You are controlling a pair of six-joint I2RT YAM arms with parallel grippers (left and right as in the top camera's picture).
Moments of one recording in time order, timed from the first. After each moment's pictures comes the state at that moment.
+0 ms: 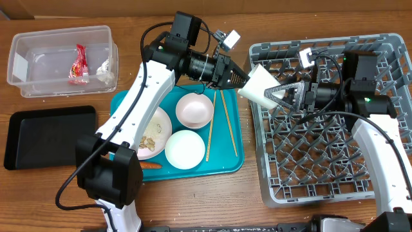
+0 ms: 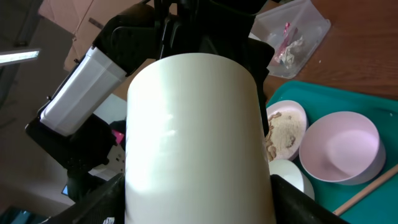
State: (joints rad) left arm -0.38 1.94 1.75 -0.78 1.30 -0.31; right arm -0.05 1.42 1.13 -0.53 -1.45 0.10
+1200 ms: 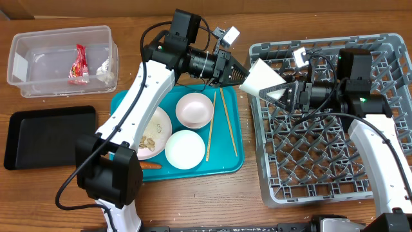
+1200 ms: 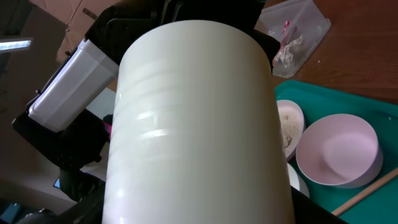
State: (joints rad) left arm -0.38 1.94 1.75 -0.73 1.30 -0.41; right arm -0.02 1.42 1.13 -0.48 -1.42 0.12
